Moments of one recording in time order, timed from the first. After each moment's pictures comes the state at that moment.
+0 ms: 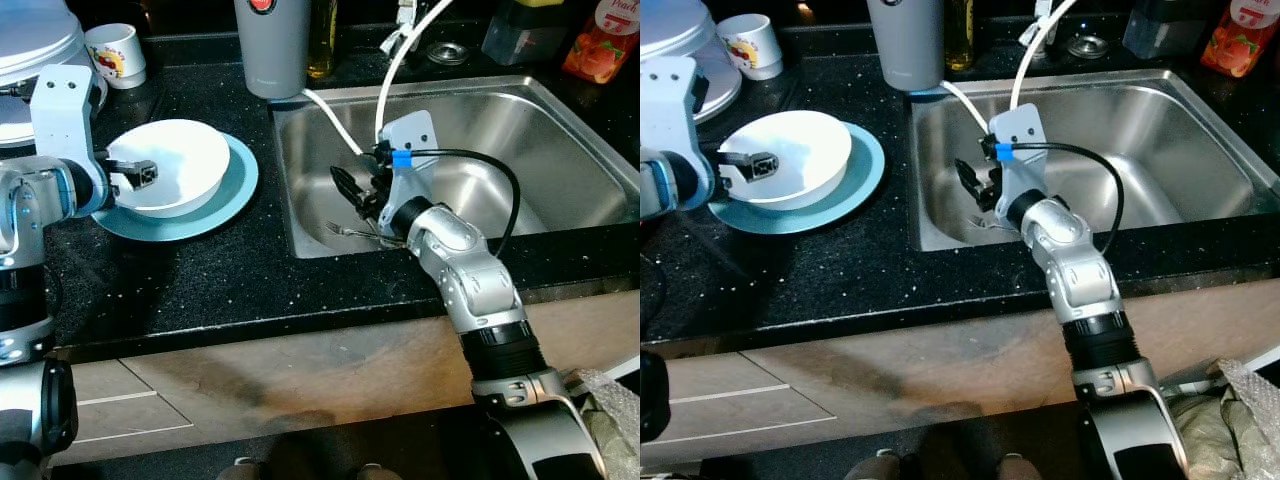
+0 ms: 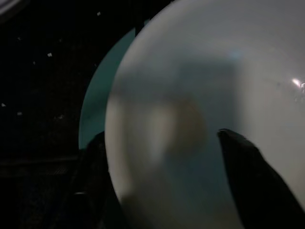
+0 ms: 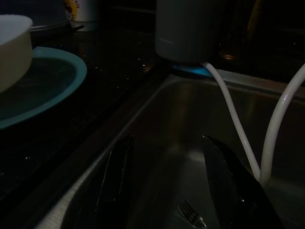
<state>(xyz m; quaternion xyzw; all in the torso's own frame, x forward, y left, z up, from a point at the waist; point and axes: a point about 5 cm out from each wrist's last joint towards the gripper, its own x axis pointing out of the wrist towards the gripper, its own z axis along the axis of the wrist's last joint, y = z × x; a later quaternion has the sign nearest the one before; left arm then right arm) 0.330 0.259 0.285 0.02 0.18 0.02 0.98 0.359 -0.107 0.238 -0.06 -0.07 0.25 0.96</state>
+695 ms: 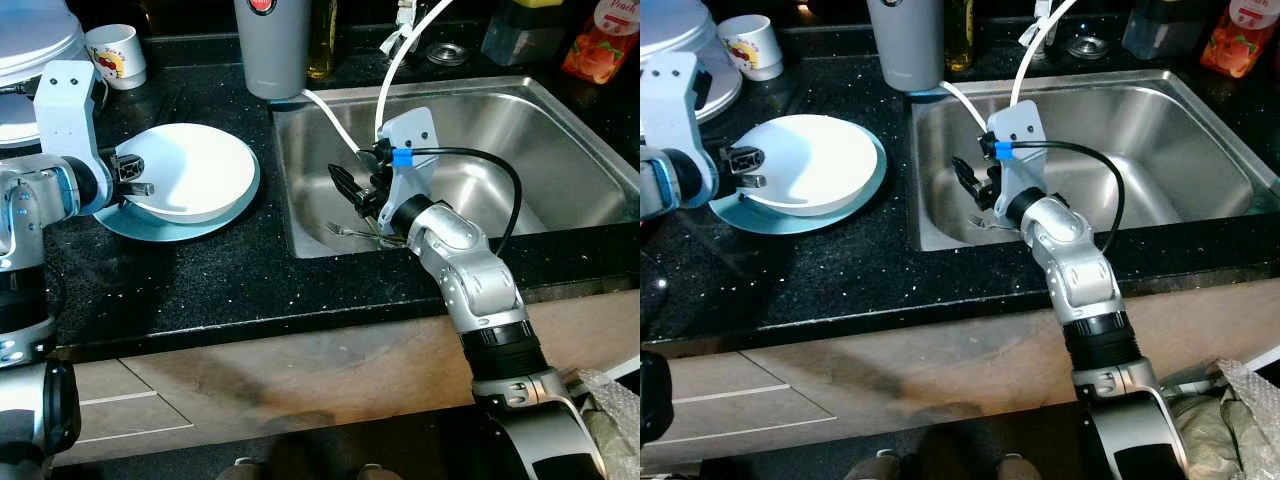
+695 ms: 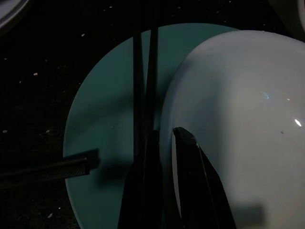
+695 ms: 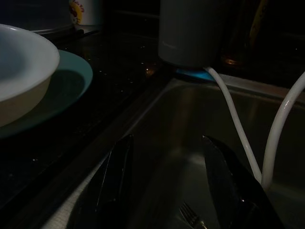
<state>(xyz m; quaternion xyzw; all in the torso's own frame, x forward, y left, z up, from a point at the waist) 0.330 0.252 0.293 0.01 0.16 -0.01 0.99 0.357 -0.106 0.240 -0.06 -0.07 0.26 0.96</state>
